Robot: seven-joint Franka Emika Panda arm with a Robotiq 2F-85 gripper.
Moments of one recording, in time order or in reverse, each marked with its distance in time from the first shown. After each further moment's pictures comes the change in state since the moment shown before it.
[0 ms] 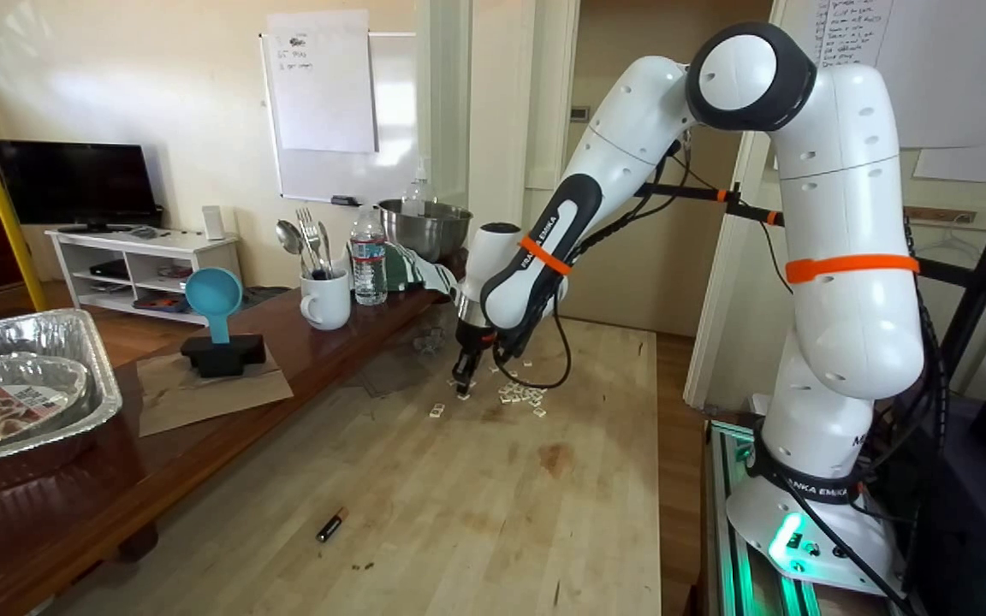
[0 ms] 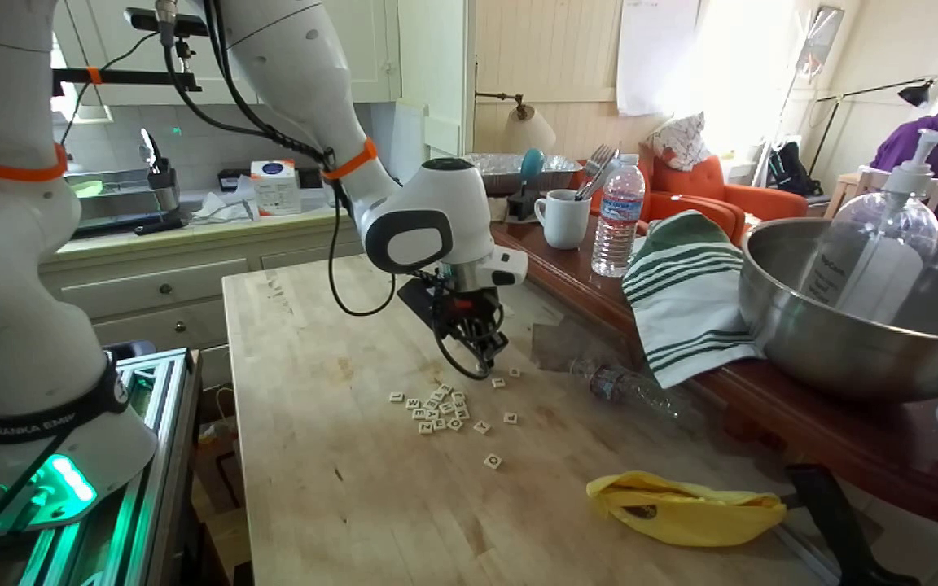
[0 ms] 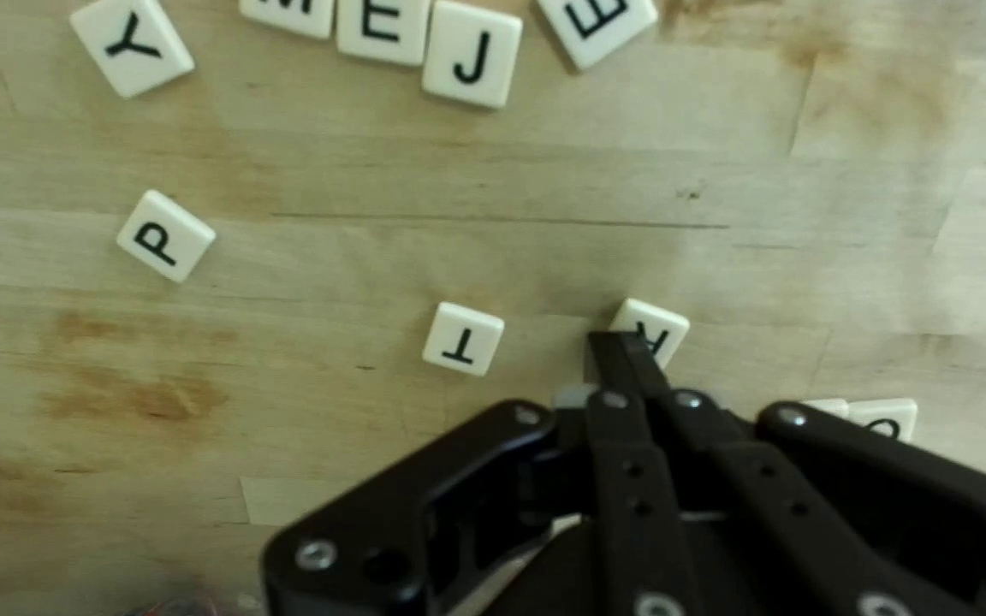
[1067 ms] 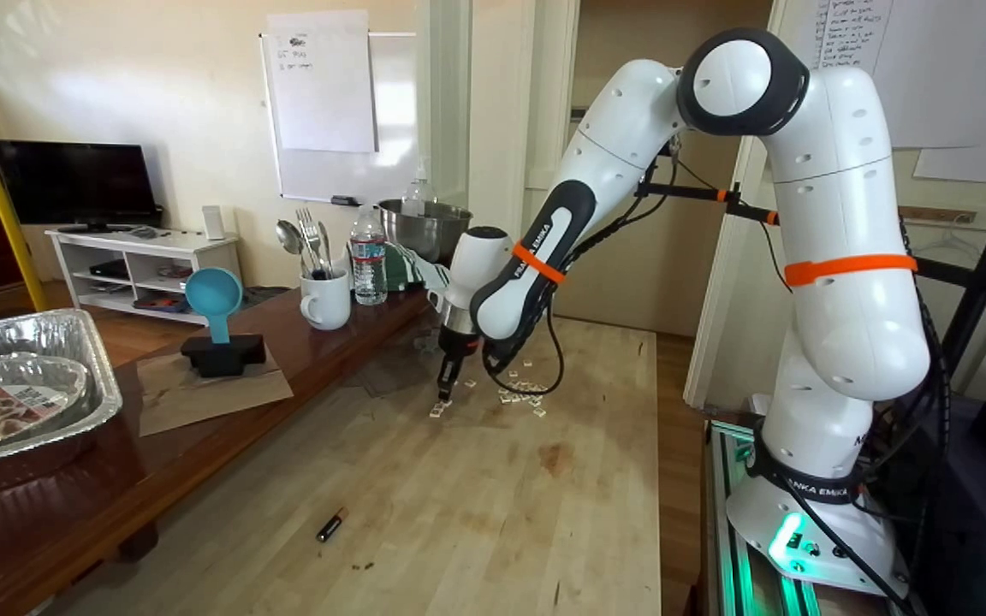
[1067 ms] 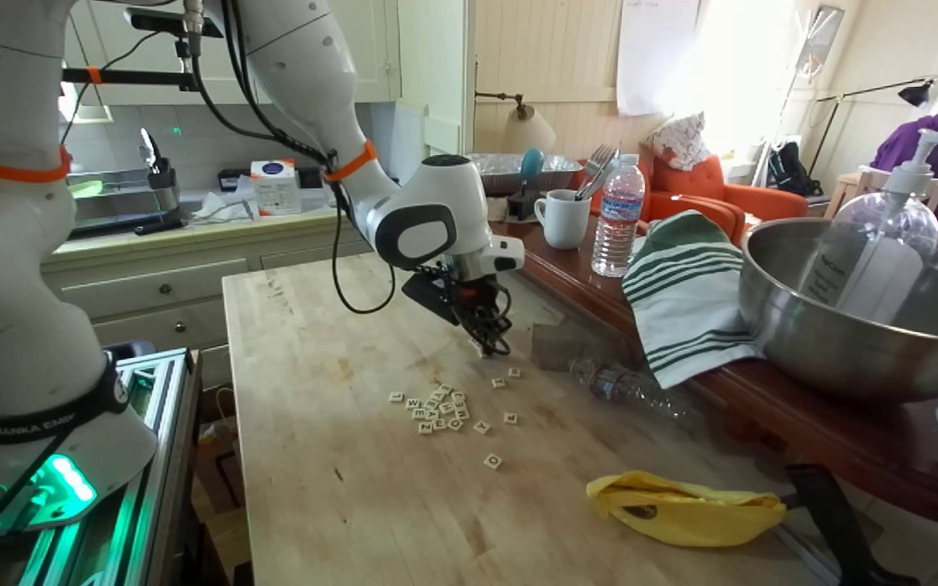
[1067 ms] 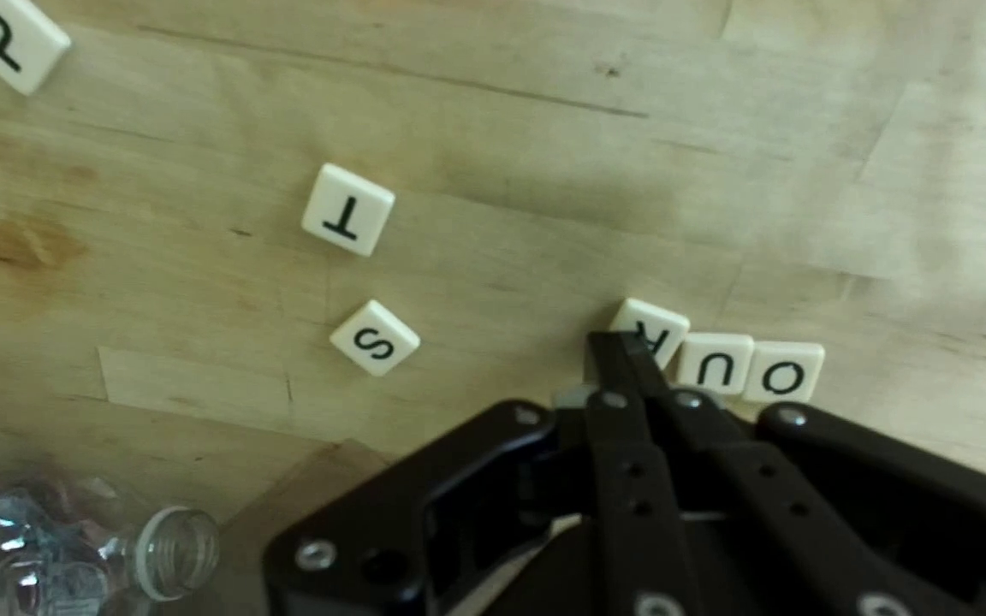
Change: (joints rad) arm 0.050 0.035 0.011 0.042 -0.058 0.028 -0.031
